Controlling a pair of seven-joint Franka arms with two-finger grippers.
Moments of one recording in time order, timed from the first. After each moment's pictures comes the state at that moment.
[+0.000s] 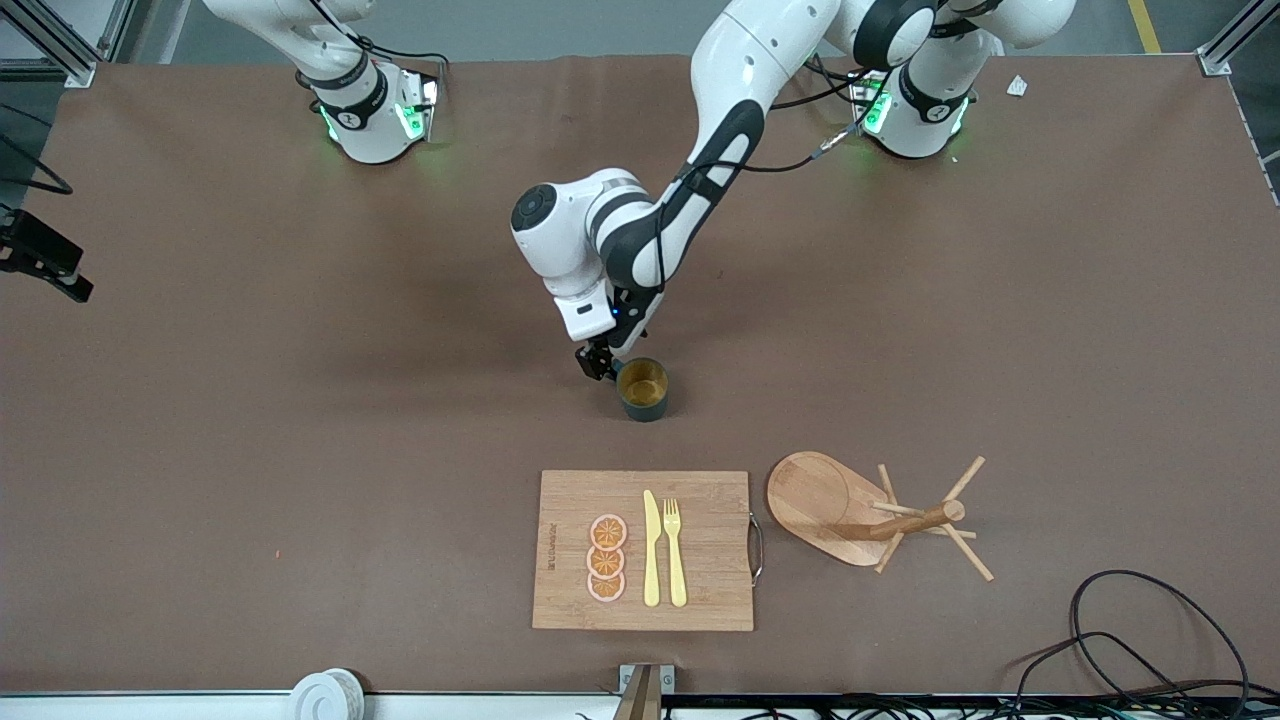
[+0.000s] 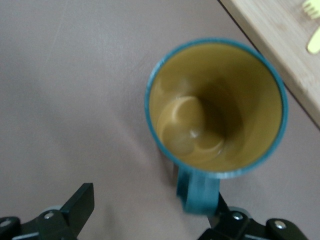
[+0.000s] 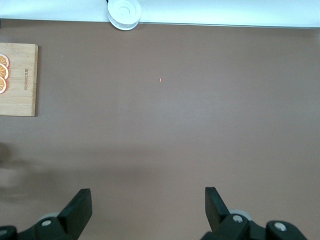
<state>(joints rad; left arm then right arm) -1.06 0.98 0.12 -1.15 0.27 2.00 -2.11 0.01 0.01 -0.09 -1.49 0.00 1.66 -0.11</state>
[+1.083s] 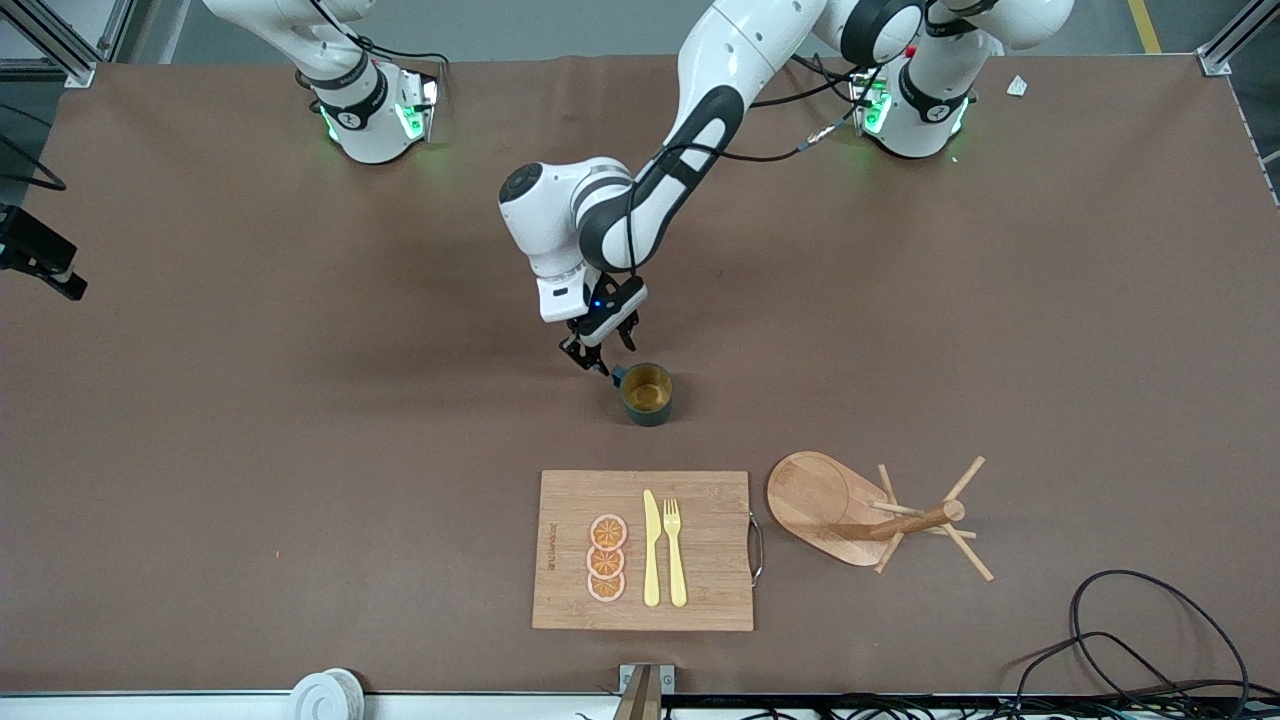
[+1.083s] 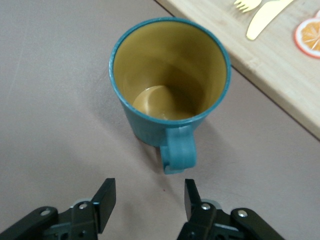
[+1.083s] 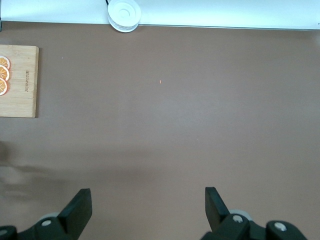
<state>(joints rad) -1.10 0.99 0.12 -1.15 0.44 2.04 -2.08 0.01 0.01 -0.09 -1.48 0.00 1.66 -0.11</state>
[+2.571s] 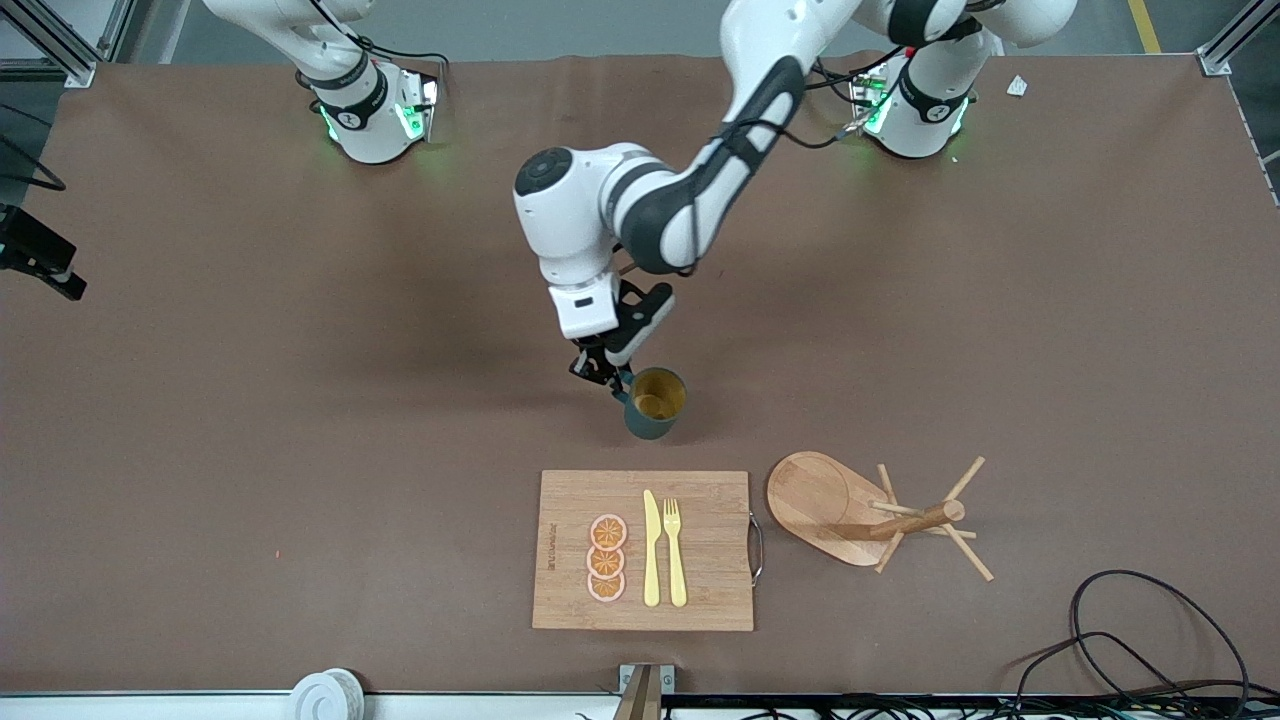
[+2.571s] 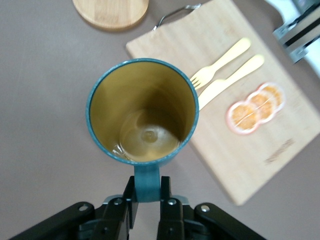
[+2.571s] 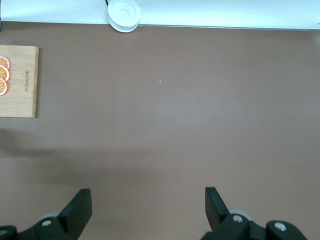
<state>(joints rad) -0.96 0.81 0.16 -1.12 0.25 2.04 -1.95 0.01 0.01 -0.09 -1.48 0.00 1.66 -0.11</state>
